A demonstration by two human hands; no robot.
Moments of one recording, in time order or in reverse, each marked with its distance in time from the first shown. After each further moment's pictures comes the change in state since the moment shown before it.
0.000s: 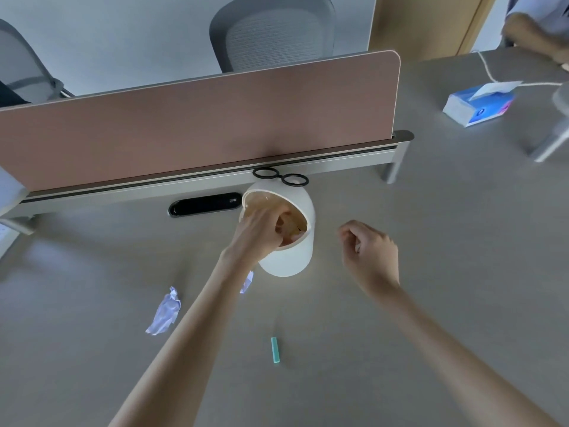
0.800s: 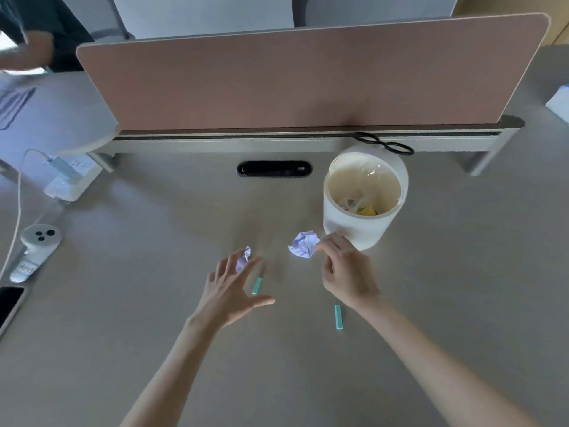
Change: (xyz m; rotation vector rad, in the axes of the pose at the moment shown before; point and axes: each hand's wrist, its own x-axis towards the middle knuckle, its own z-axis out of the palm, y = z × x) left_hand -0.190 -0.162 0.028 0.110 -0.119 -0.341; right_hand -0.075 -0.072 0.111 -0.019 -0.384 -0.359
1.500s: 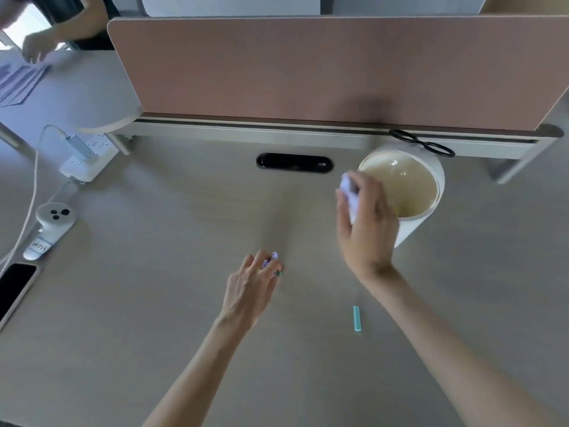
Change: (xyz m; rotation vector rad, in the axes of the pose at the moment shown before) left_hand -0.002 -0.011 0.028 0.031 0.397 0.177; right_hand 0.056 -0.070 -0.031 0.008 0.595 -0.139
